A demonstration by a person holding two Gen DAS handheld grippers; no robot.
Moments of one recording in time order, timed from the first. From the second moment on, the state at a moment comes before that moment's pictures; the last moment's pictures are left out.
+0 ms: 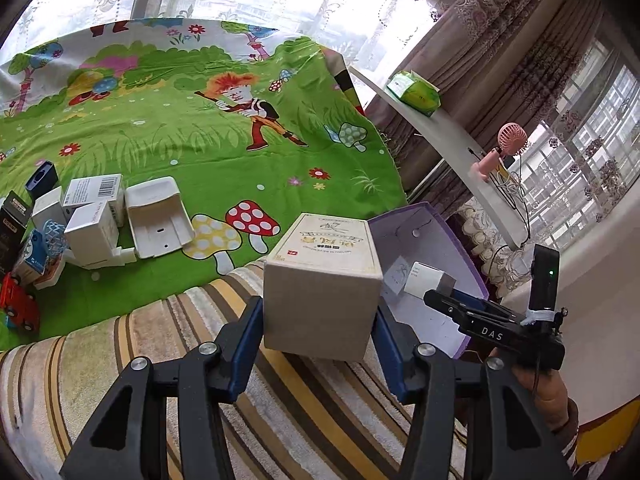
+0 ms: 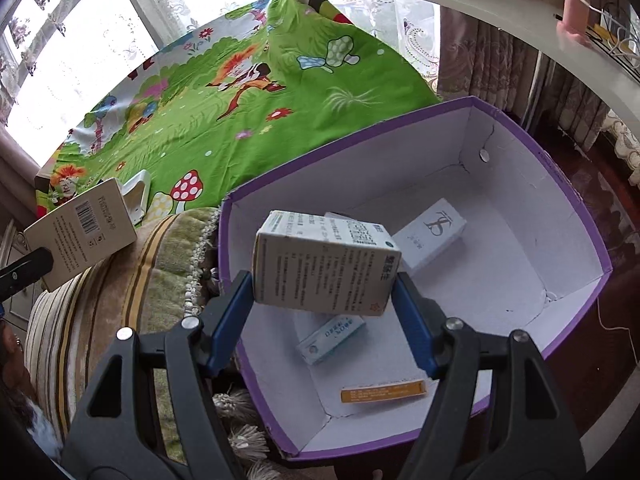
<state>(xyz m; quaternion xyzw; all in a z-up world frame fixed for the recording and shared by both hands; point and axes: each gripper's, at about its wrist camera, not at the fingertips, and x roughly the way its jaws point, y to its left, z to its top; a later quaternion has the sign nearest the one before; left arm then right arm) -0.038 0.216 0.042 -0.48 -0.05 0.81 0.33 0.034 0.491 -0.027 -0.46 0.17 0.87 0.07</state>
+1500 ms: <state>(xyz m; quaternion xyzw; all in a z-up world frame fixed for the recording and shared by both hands) -0.050 0.279 0.019 -0.51 -0.03 0.79 0.33 0.043 0.522 -0.048 -0.48 0.18 0.85 0.10</state>
